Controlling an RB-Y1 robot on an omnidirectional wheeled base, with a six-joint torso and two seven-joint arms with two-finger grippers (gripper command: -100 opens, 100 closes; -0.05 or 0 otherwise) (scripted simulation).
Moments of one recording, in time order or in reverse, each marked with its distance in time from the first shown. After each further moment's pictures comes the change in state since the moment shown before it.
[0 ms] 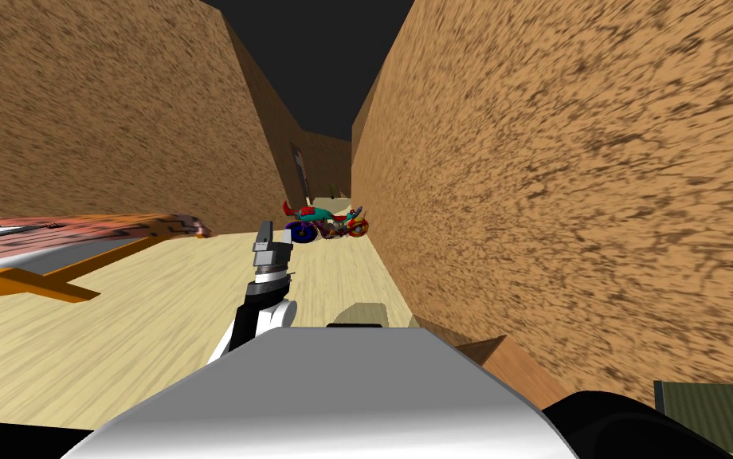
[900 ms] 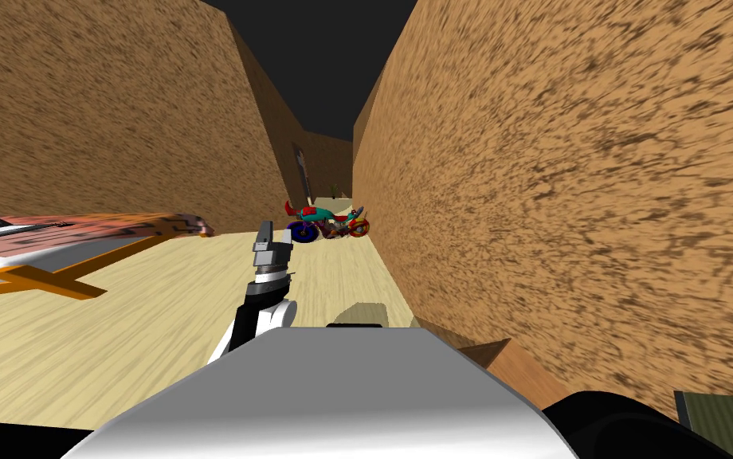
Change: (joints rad) left arm 0.000 0.000 0.000 0.000 0.000 0.000 0.000; right arm 0.003 0.011 0.002 0.005 0.002 0.017 0.002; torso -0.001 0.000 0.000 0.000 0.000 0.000
